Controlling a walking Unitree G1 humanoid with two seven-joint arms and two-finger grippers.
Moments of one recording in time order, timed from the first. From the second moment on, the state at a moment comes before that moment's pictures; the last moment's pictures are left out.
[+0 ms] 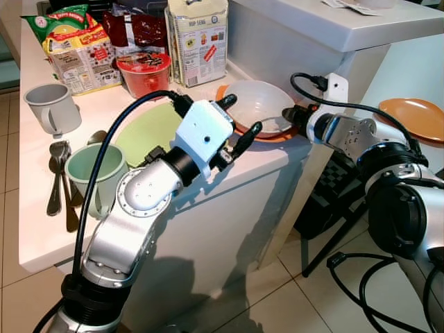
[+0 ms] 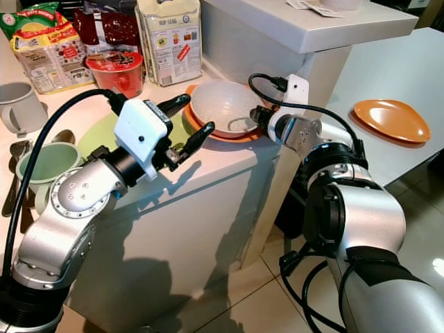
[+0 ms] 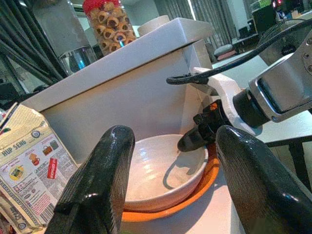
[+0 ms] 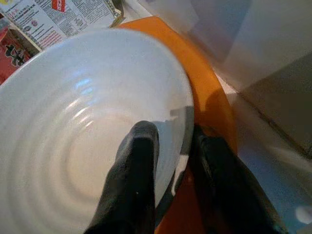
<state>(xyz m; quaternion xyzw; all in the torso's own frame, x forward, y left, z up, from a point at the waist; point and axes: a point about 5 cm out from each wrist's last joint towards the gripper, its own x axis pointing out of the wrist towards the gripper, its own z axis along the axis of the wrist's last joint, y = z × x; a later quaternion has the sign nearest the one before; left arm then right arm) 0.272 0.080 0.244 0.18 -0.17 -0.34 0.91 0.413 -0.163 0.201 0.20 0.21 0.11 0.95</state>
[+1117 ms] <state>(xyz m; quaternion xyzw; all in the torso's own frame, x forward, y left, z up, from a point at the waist) 0.279 0.083 0.253 0.18 -0.20 -0.31 0.91 0.420 -0.157 0.217 0.05 0.04 0.13 0.99</state>
